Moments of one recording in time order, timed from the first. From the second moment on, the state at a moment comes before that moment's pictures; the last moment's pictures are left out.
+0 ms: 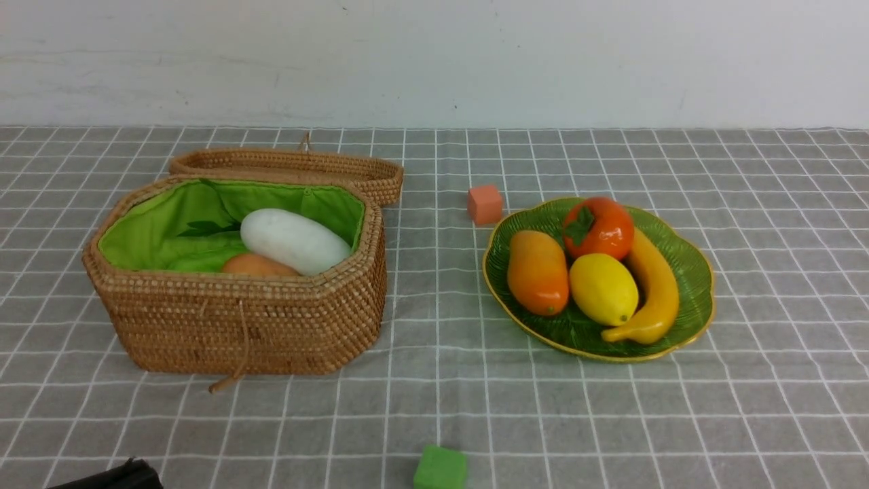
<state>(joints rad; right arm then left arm) 0.09 0.07 -0.35 -0.13 0.67 0.31 -0.74 0.22 -0.25 0.06 0.20 -0.28</state>
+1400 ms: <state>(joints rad) 0.03 -0.01 0.02 -0.30 0.38 0.35 -0.74 0.21 -0.25 0.07 0.22 -0.28</state>
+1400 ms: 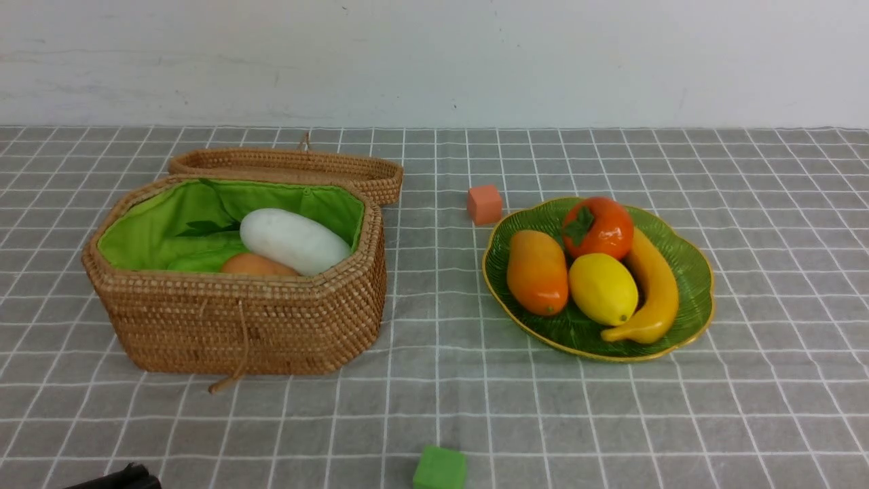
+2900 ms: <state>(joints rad) 0.03 -0.01 0.02 -0.31 0.38 0.35 -0.08 -0.01 0.03 -0.08 0.38 -0.31</state>
